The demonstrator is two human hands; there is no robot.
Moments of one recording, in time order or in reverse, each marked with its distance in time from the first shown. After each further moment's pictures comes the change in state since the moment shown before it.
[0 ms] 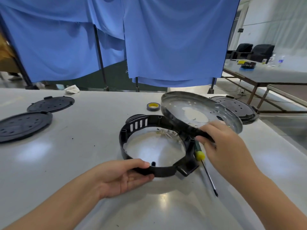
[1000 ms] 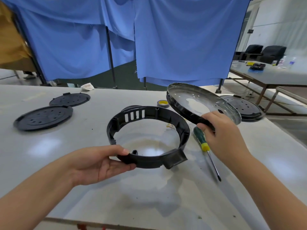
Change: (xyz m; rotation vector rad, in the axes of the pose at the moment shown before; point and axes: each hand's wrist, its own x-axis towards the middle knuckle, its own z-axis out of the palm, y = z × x) left_hand -0.083 0.013 -0.051 0.030 -0.005 0.071; right_hand 0.005 -0.026 0.003 0.052 0.068 -0.028
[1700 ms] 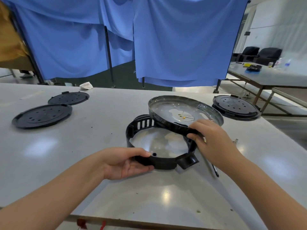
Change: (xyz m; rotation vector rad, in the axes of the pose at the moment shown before) left_hand 0.049 -0.018 0.019 0.070 -0.060 -0.116; right_hand -0.016 -0.008 0.006 0.038 -0.171 -0.152
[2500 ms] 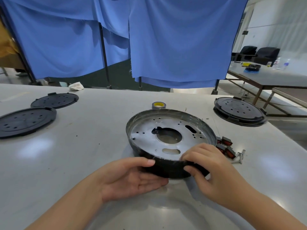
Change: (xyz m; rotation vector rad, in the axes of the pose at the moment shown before) left_hand 0.038 0.005 0.014 -0.157 -0.281 0.019; right_hand -0.017 0.018 0.024 0.128 -0.094 -0.122
